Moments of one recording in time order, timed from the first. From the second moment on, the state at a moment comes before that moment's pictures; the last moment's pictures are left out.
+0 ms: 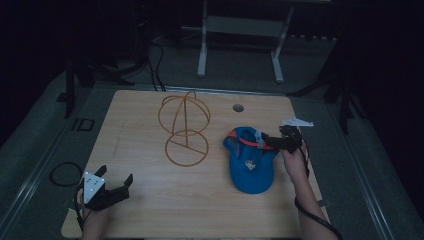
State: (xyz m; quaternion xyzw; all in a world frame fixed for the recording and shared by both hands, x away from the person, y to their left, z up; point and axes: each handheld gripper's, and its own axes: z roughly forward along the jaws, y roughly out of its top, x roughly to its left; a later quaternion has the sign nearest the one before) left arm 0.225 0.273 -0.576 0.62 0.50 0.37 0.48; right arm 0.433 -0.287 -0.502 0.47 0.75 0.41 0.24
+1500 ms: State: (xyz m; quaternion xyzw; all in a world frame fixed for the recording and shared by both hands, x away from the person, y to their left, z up) left arm 0.225 0.273 -0.575 0.62 0.49 0.37 0.48; right arm 0.462 -0.234 -0.553 0.38 0.86 0.31 0.16
